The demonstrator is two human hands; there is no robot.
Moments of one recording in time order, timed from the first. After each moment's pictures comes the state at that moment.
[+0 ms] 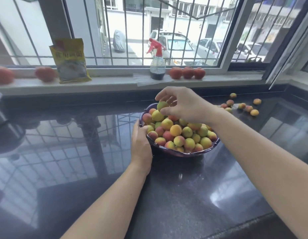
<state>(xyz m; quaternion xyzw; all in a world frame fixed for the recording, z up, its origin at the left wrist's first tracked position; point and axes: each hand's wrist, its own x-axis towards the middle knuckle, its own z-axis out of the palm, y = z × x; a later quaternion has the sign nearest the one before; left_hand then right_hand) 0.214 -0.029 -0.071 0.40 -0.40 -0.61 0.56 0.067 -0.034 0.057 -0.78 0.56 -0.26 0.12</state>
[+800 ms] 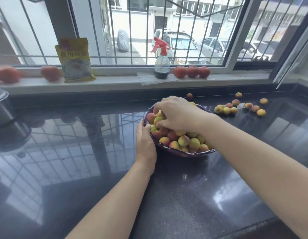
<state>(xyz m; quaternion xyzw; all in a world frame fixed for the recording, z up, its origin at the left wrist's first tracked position) 0.211 -0.033 -0.074 0.39 -0.37 -0.61 0.58 0.094 -0.050 0.038 -0.83 0.55 -0.07 -0.07</state>
